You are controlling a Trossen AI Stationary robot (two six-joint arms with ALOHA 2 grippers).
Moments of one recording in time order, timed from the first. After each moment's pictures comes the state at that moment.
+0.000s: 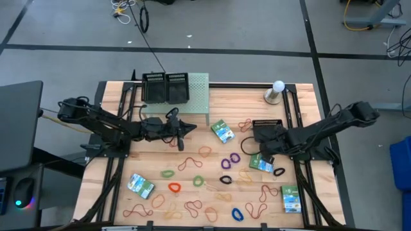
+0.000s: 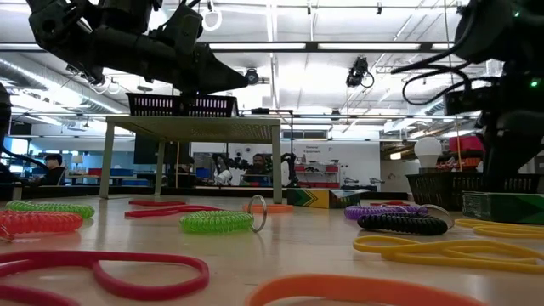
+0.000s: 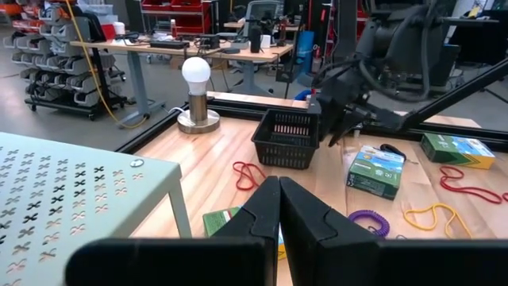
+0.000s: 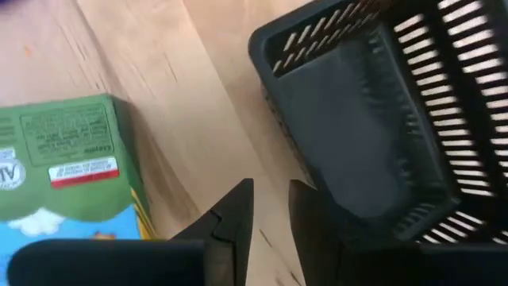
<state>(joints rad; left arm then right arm) -0.05 1.35 0.43 0.84 -0.34 -0.03 0.29 1.14 0.54 -0.86 0.33 0.69</state>
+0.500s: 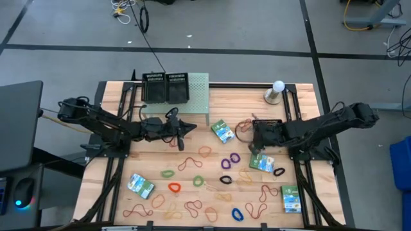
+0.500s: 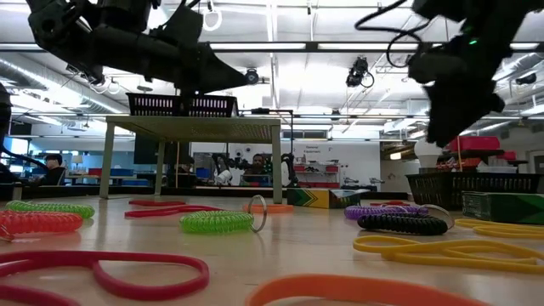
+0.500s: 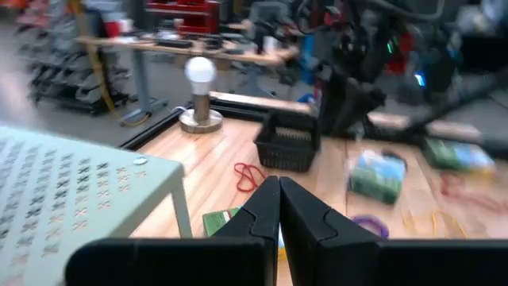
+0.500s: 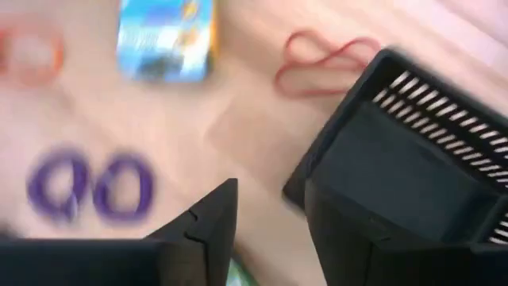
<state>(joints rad) -0.05 1.35 0.43 0.87 -0.39 -0.12 0.16 1.17 0.76 -0.85 0.36 1.04</state>
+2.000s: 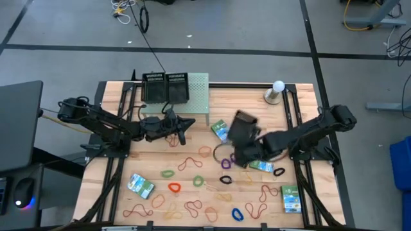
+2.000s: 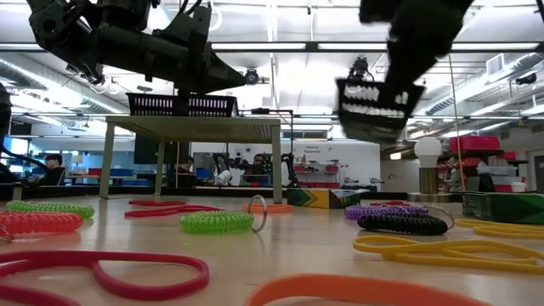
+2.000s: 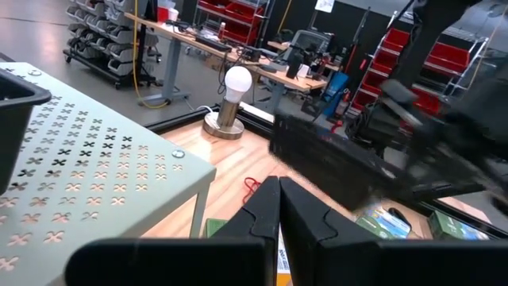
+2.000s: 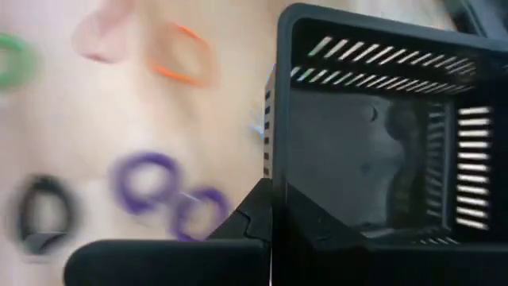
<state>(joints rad) -0.05 1.35 0.43 0.89 -0.48 -0.31 0.37 1.53 1.14 -0.83 0.52 0.55</state>
